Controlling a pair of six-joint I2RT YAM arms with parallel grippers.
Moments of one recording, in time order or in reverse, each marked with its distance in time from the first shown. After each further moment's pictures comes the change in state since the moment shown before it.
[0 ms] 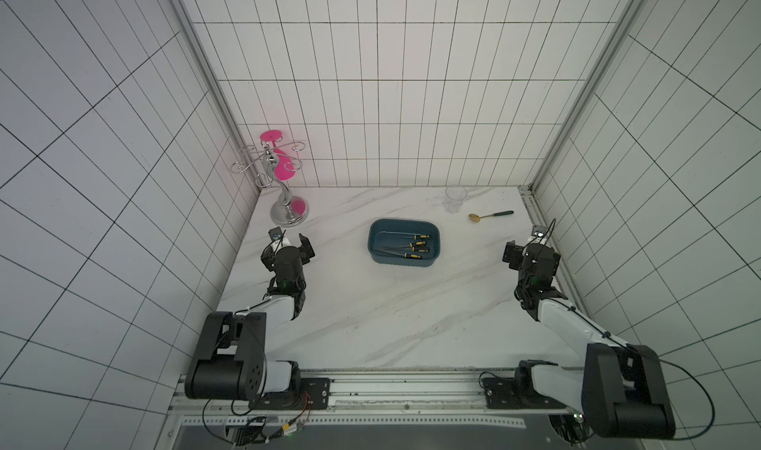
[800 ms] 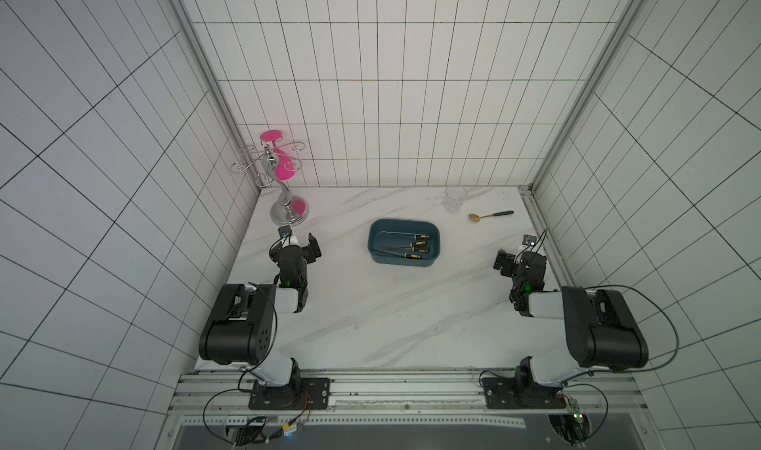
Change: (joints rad) left arm 0.008 0.190 0.034 0.132 0.144 0.037; right arm -0.063 0.354 -0.061 0.351 -0.216 0.049
